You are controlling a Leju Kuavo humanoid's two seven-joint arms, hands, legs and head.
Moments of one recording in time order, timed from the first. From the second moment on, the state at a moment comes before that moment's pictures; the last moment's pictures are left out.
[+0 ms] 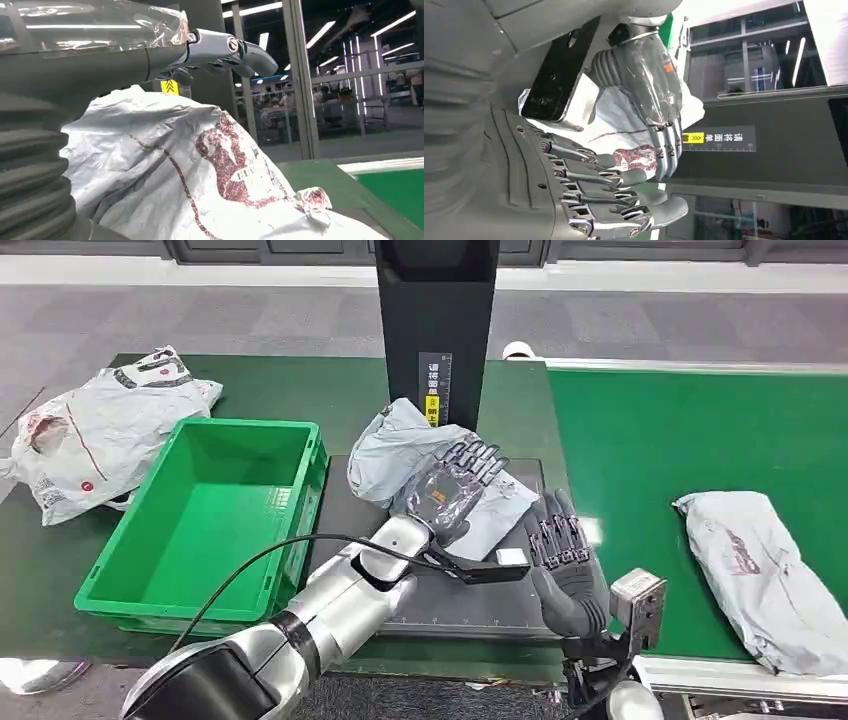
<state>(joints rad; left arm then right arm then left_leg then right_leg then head) -0.77 -0.36 -0.58 -0.47 -1.51 0.41 -0.06 0.05 0.21 0.10 -1.57 0.00 0.27 -0.36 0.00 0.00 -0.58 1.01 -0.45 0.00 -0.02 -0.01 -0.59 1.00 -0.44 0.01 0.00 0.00</state>
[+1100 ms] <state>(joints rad) -0.77 -0.36 -0.87 -0.41 -1.30 0.07 -0.26 0.05 0.22 0.08 -1.57 0.00 0.30 -0.36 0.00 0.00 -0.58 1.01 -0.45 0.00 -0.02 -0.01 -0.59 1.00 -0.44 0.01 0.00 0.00</state>
